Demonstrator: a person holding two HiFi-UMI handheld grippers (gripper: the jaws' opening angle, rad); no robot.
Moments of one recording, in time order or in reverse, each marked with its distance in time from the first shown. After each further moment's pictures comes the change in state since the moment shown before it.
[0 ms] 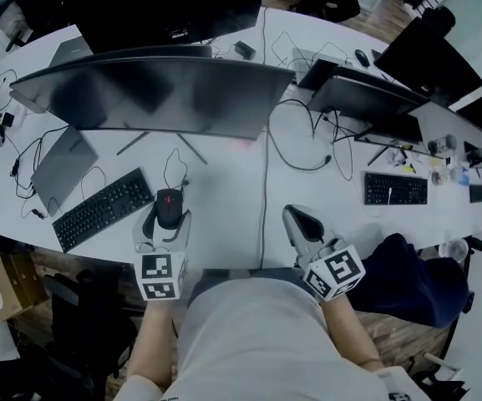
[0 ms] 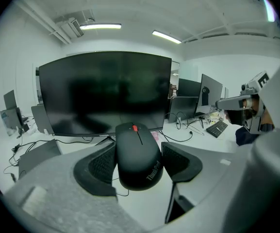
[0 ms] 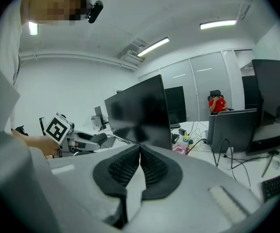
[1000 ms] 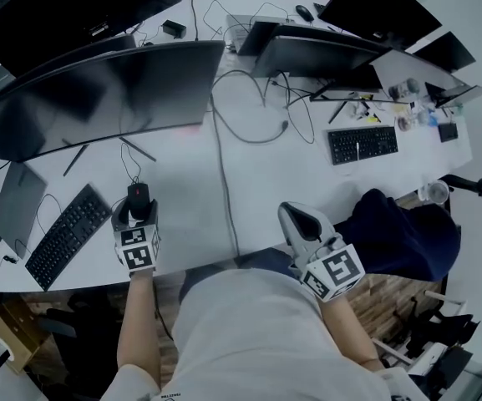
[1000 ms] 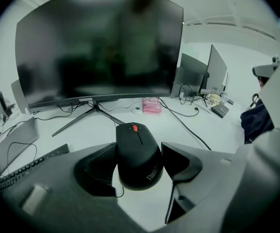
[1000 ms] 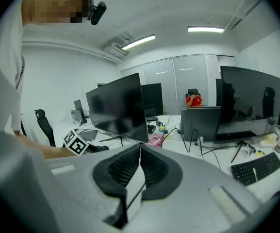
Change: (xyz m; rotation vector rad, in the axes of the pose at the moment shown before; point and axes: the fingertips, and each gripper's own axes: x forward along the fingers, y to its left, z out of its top) left arm 0.124 0.000 -0.105 -0.003 0.242 -0.093; right arm -0.055 -0.038 -0.029 0.043 0.079 -0.250
